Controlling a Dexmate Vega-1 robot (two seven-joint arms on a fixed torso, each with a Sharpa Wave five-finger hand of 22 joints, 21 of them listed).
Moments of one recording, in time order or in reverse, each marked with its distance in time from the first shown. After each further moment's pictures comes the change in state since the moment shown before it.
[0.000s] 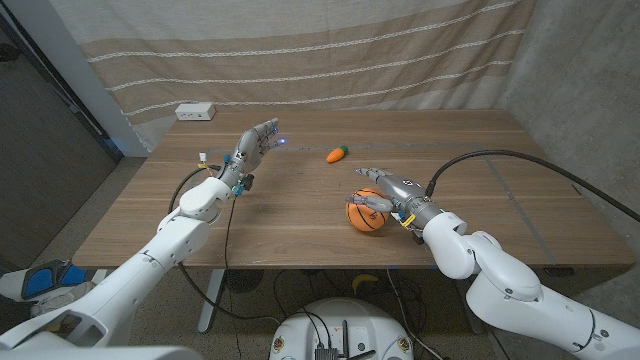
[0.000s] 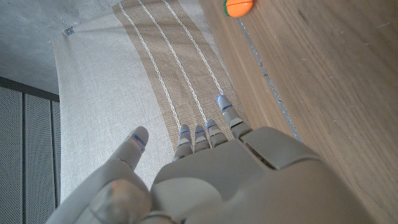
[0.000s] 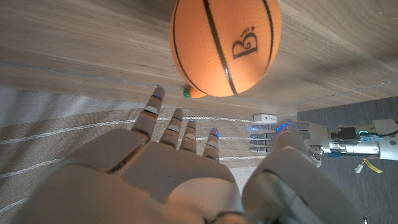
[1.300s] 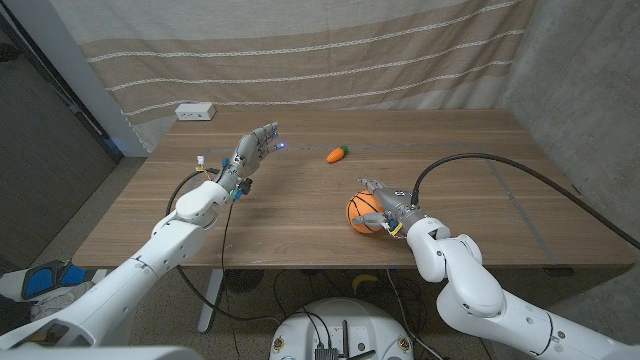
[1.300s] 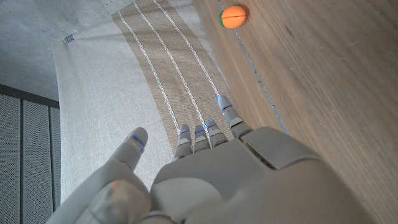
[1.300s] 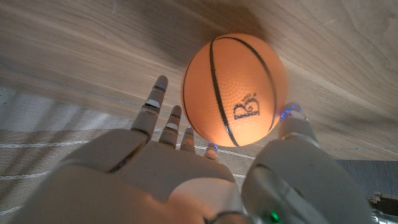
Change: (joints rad) left arm 0.033 0.027 -0.010 -0.048 0.000 0.018 0.015; left_hand -0.007 -0.002 0.000 0.000 0.000 0.000 0.000 0.000 0.000 0.000 0.000 0.000 0.000 0.000 0.000 0.000 0.000 0.006 -0.005 -0.015 0.000; right arm 0.093 0.116 -0.175 0.077 -0.355 -0.184 0.297; right_hand 0.395 -0.013 0.021 -0.010 0.084 -0.198 -0.030 0.008 0.004 -0.037 -0.039 0.035 -0.002 0.280 -0.072 0.117 0.027 0.495 -0.166 0.131 0.004
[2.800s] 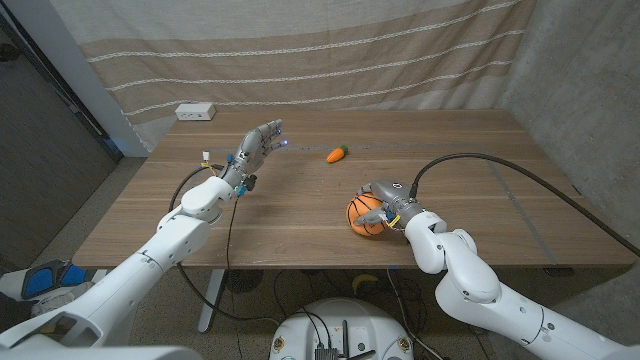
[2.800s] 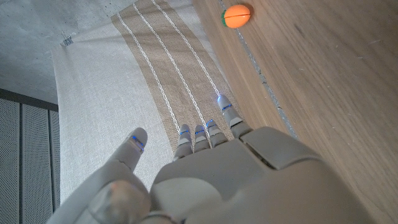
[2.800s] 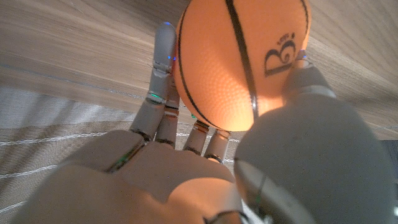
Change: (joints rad) left arm -0.030 -0.015 0.018 0.002 0.019 0.024 0.018; left_hand -0.004 -0.004 0.000 0.000 0.000 0.000 0.000 0.000 0.000 0.000 0.000 0.000 0.000 0.000 0.000 0.000 0.000 0.005 0.005 -0.018 0.000; right arm -0.025 0.032 0.091 0.085 0.114 0.121 -0.120; right_hand 0.252 -0.198 0.057 0.057 -0.096 0.921 0.013 0.159 0.013 0.638 -0.084 0.264 0.132 0.398 0.224 0.107 0.447 0.108 -0.059 0.829 0.179
